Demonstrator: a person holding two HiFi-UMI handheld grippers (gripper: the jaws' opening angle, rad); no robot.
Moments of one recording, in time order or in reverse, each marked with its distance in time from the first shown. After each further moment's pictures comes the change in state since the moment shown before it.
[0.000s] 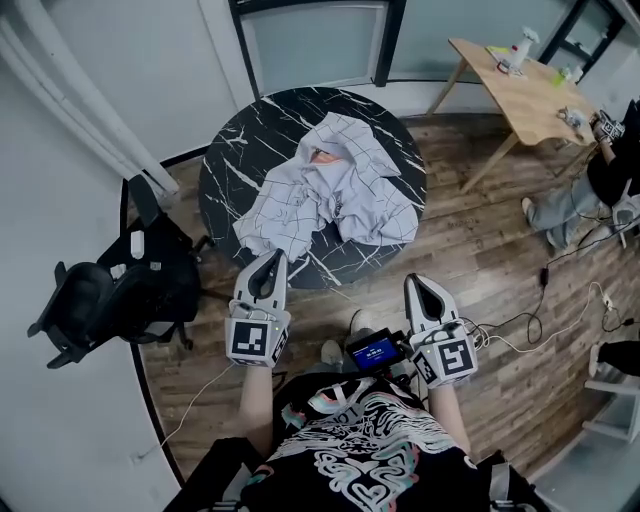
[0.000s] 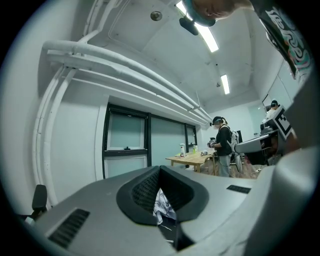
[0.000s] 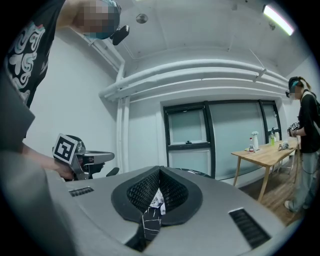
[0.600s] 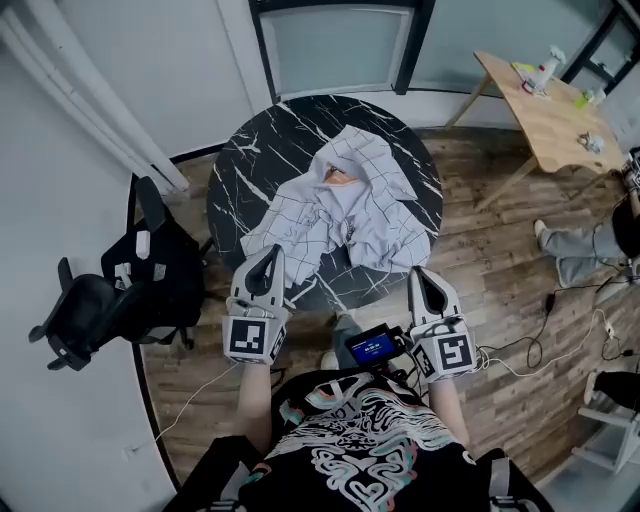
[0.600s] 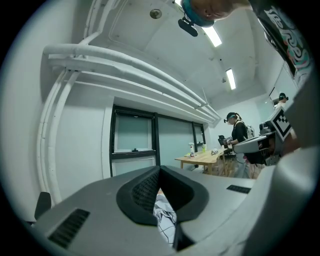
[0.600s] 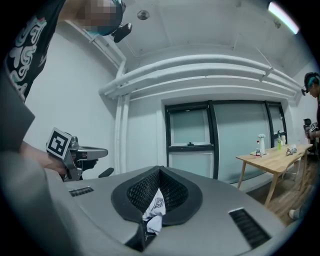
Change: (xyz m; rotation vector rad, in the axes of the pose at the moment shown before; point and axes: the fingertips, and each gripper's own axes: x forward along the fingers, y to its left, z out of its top) left arm 0.052 0.050 0.012 0.022 0.000 0.081; right arm 0.087 -0.036 0.010 -0.034 -0.004 0.022
